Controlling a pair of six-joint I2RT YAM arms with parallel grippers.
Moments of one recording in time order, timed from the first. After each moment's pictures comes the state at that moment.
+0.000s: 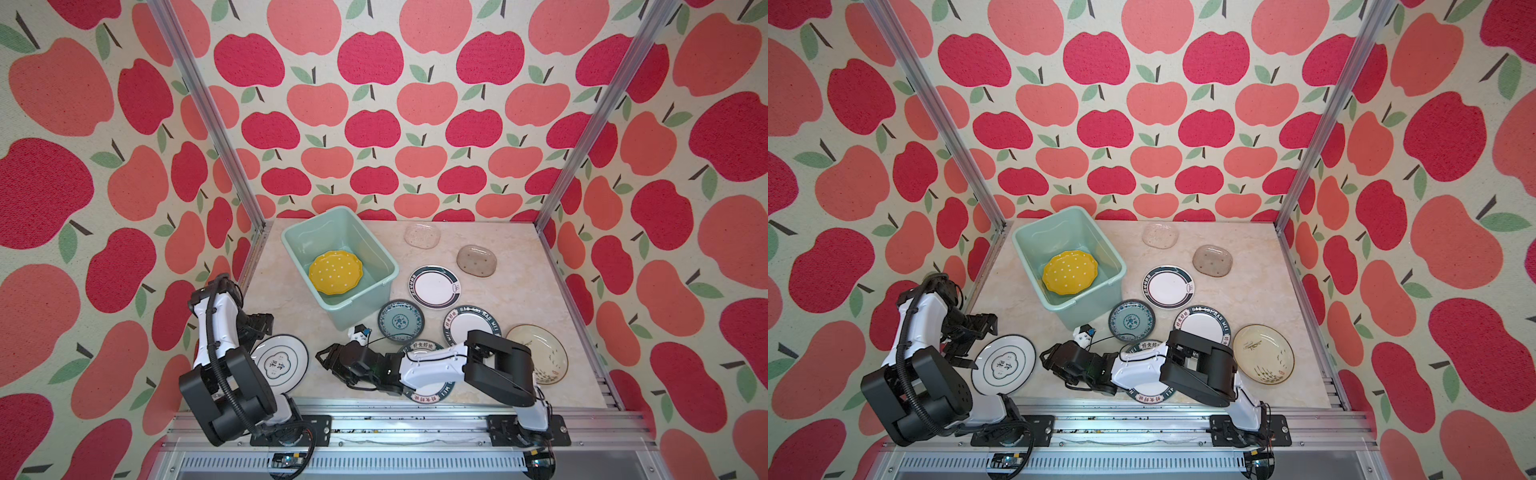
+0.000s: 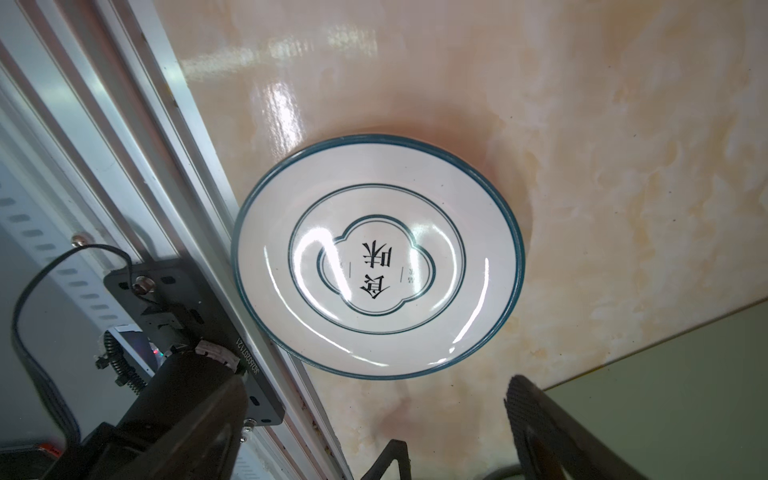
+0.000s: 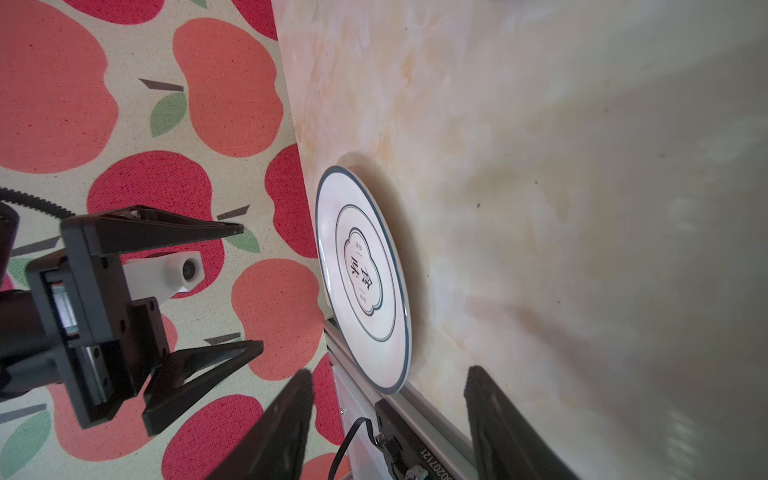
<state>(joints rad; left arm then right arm) 0.53 1.39 1.06 -1.32 0.06 -0.82 1.43 2.08 1.20 0.36 0.12 1.62</state>
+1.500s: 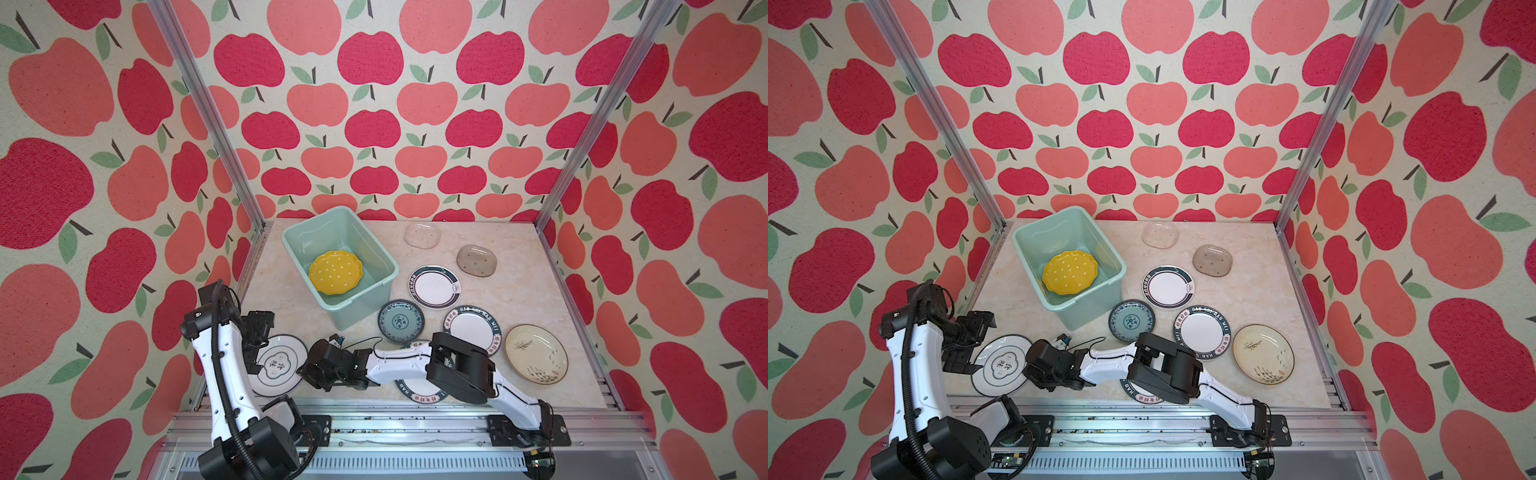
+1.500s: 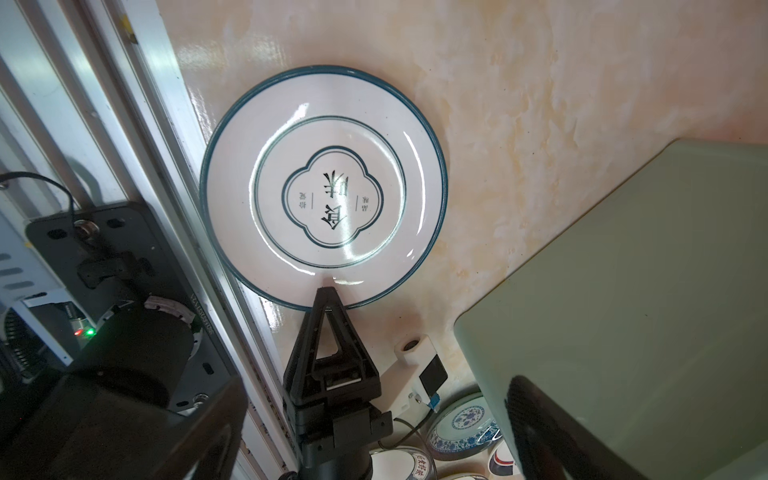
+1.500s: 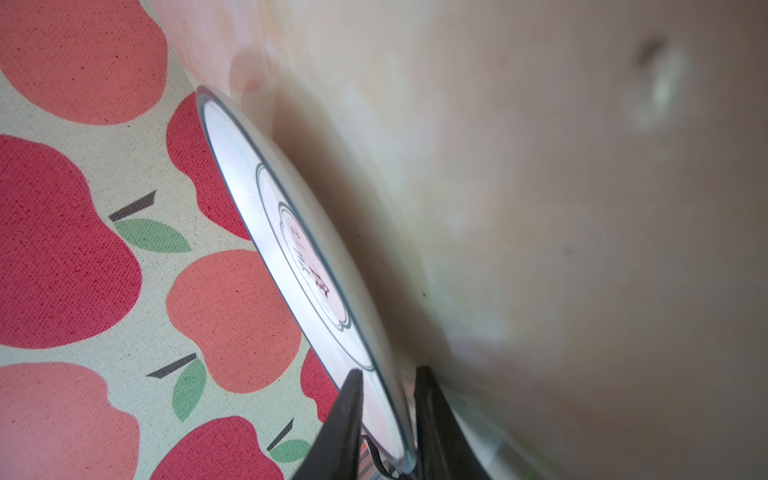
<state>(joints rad) 0.53 1.05 1.07 -1.41 0.19 -0.90 1.43 2.36 1.62 0.11 -0.07 1.77</state>
